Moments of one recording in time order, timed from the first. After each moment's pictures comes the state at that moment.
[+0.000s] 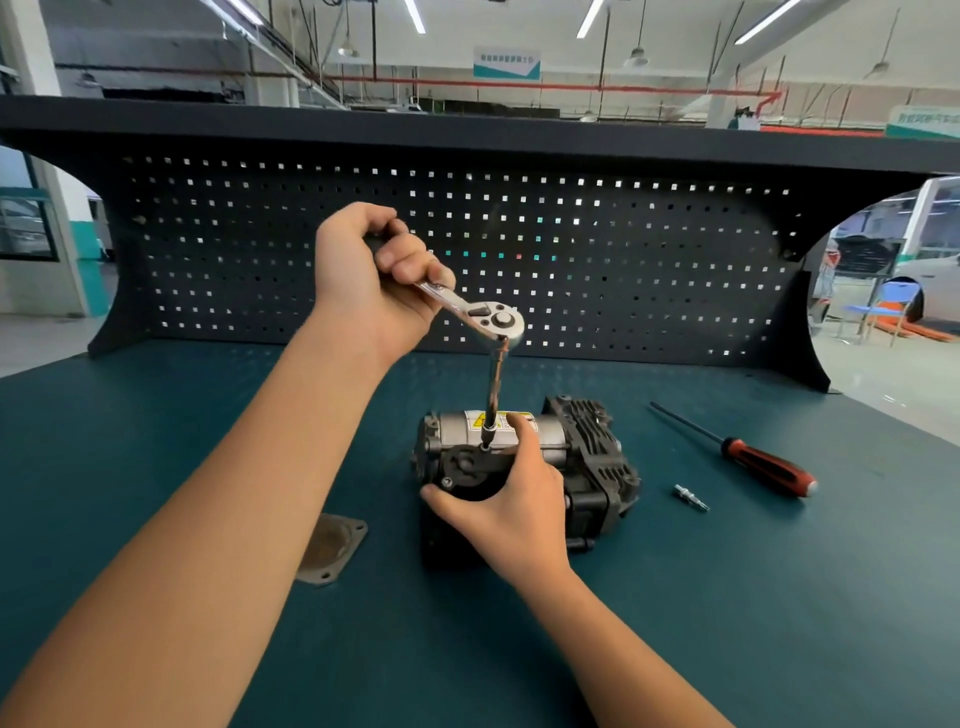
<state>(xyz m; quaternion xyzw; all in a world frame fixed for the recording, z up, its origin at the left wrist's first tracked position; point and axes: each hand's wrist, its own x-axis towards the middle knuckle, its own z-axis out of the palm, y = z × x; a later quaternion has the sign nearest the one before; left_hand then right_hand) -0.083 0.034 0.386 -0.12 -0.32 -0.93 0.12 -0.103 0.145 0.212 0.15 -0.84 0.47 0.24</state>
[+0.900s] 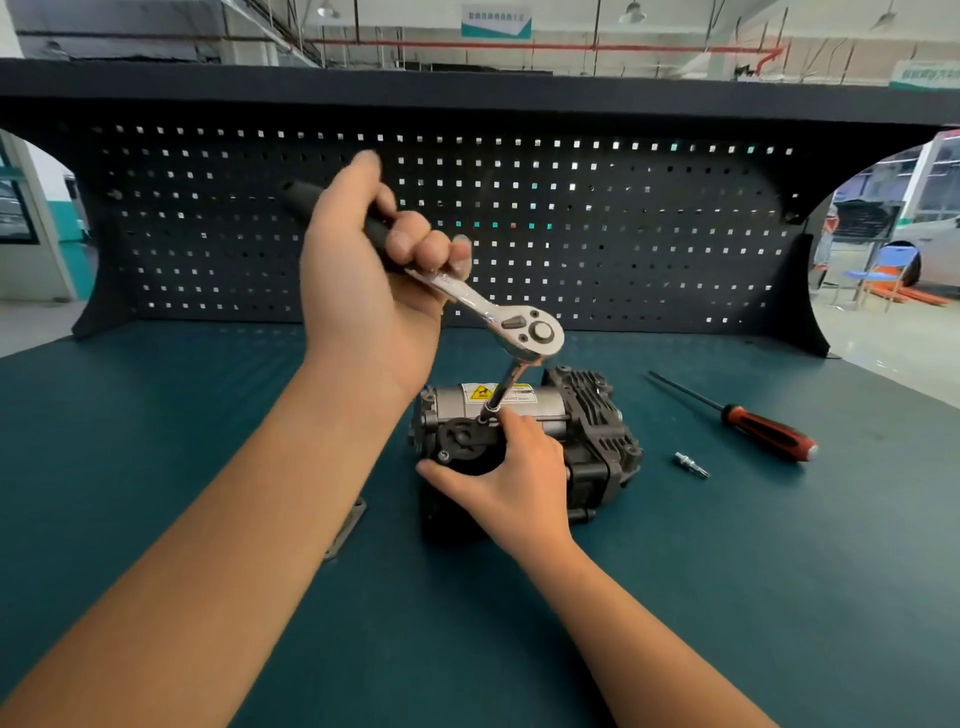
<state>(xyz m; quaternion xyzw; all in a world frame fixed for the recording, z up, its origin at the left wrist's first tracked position) -0.051 0.060 0.366 -0.18 -0.32 -0.91 0.21 -0.103 0.144 0.213 0.14 -0.86 0.42 0.26</state>
